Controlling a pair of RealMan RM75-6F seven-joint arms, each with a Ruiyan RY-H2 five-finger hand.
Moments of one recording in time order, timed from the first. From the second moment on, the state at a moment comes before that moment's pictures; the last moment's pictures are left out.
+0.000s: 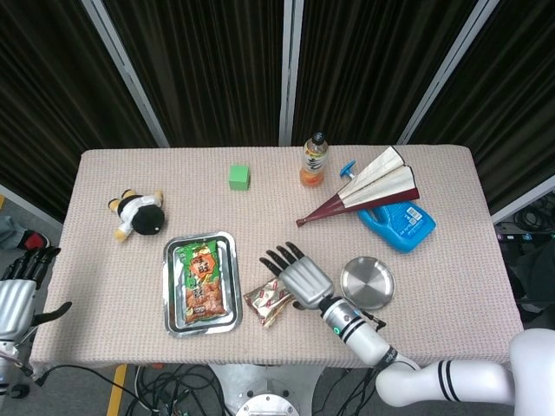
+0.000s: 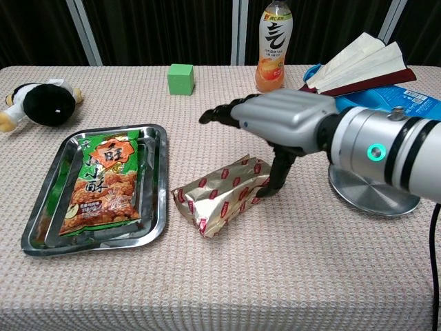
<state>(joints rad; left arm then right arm) -0.10 -1.17 -0.03 -1.45 1.52 1.49 -0.10 0.79 -1.56 0.15 -1.78 -1.05 0.94 -0.75</state>
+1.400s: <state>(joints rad) -0.61 -1.34 0.01 -1.46 1.70 0.90 0.30 0.37 -1.09 0.14 -1.69 -1.34 1.30 0.02</state>
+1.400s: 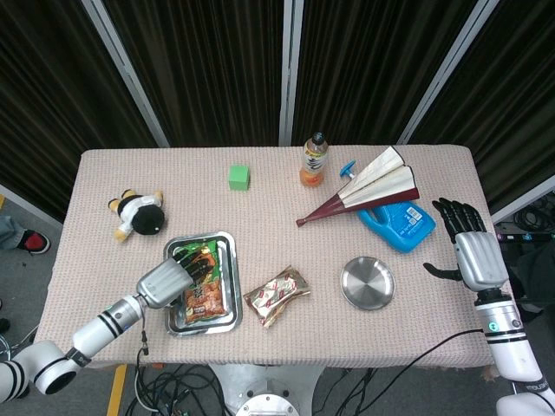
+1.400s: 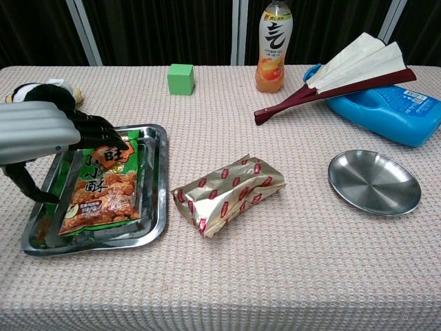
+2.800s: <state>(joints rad) -0.77 -1.47 -0.06 -1.31 1.77 1.11 0.10 0.33 -1.09 0.18 -1.66 -1.29 1.27 0.08</state>
